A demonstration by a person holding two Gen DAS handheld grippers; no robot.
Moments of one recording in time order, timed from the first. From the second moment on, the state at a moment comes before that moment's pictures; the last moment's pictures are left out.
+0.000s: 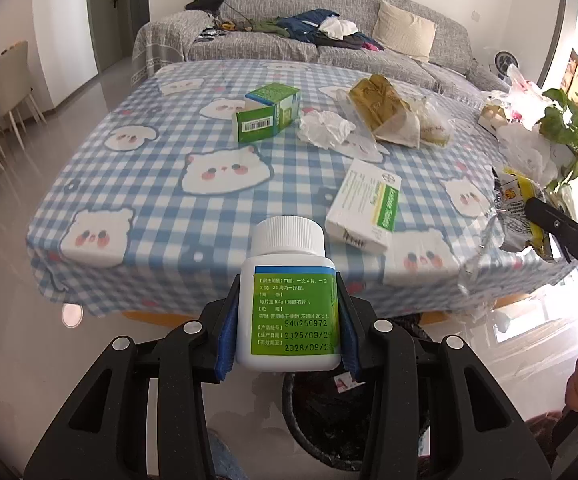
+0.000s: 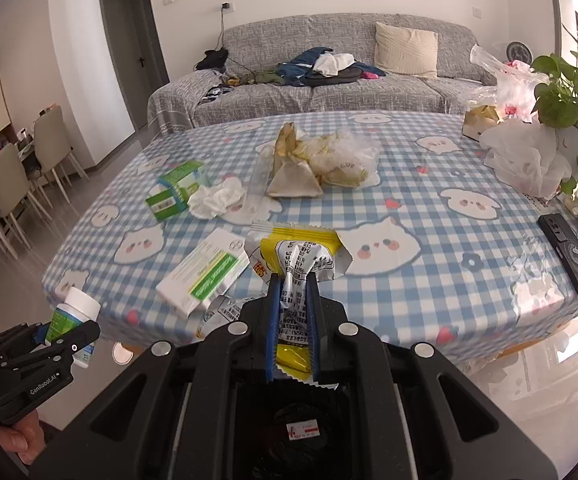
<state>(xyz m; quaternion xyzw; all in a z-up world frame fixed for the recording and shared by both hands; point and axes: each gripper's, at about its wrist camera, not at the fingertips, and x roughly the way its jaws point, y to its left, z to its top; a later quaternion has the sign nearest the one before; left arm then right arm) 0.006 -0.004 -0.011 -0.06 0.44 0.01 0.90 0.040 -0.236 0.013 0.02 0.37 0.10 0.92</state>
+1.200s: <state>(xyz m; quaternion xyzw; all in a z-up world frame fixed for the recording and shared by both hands) -0.026 -0.024 -0.129 -0.04 0.50 0.01 0.87 -0.022 -0.228 -0.117 -0.01 0.48 0.08 0.88</state>
